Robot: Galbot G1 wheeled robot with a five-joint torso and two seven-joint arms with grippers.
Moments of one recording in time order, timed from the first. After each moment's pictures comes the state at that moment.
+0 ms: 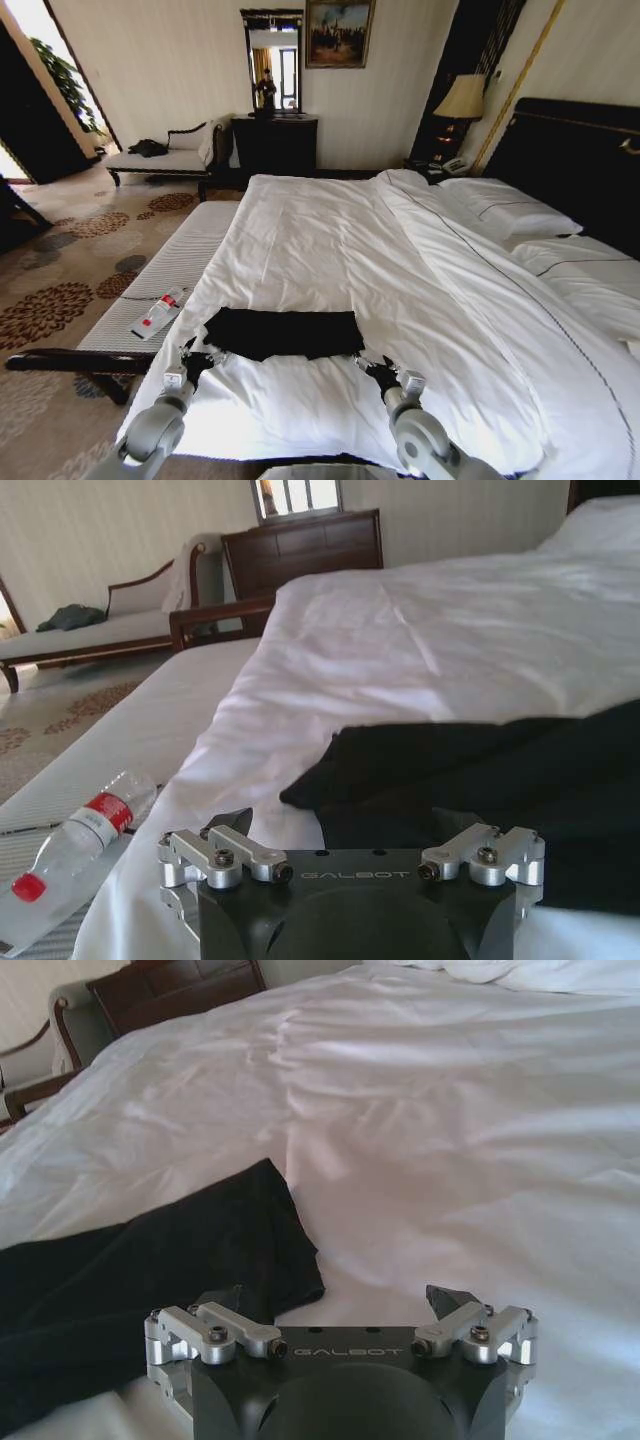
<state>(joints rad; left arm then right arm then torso) 1.61 -0.94 -0.51 -1.96 -0.47 0.13 -0.23 -1.51 0.94 0.10 2.10 0.89 -0.04 0.65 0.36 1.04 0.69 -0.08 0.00</state>
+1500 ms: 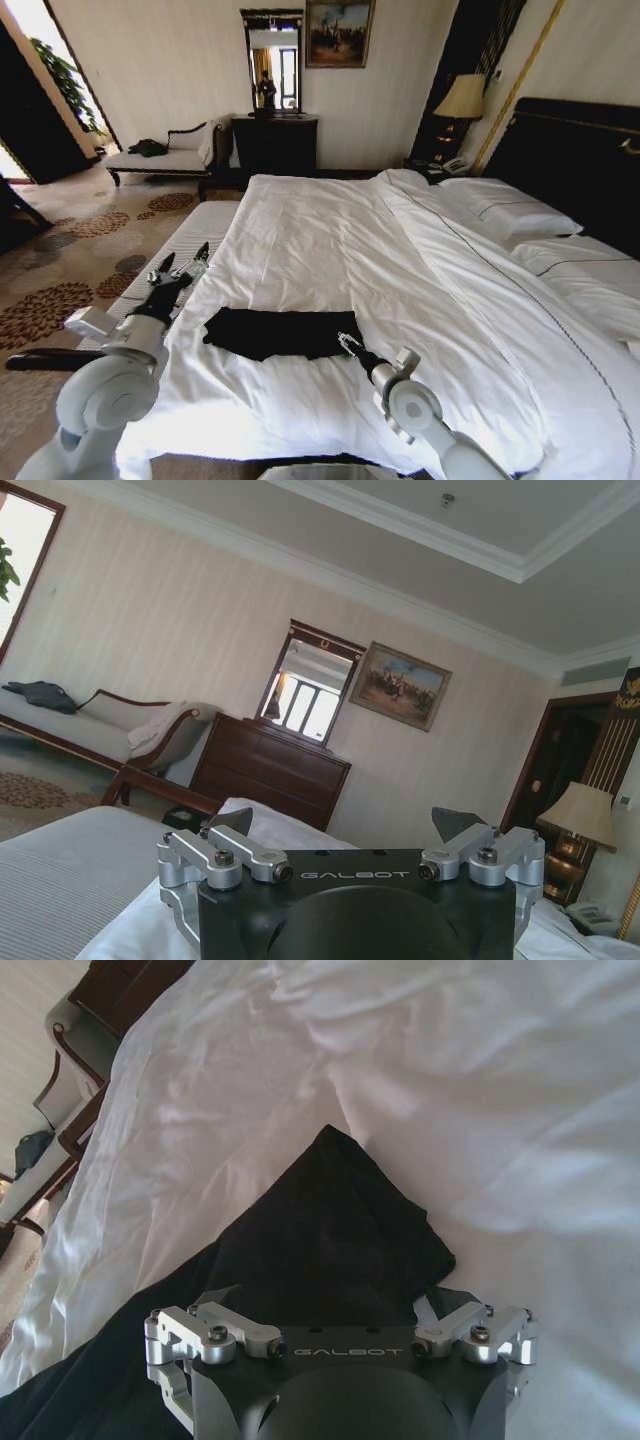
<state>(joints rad) 1.40 -1.05 -0.77 -2.41 -1.01 0.26 -0.34 -1.34 0.98 0.10 2.08 1.38 -0.11 0.65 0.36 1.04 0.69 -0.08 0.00</state>
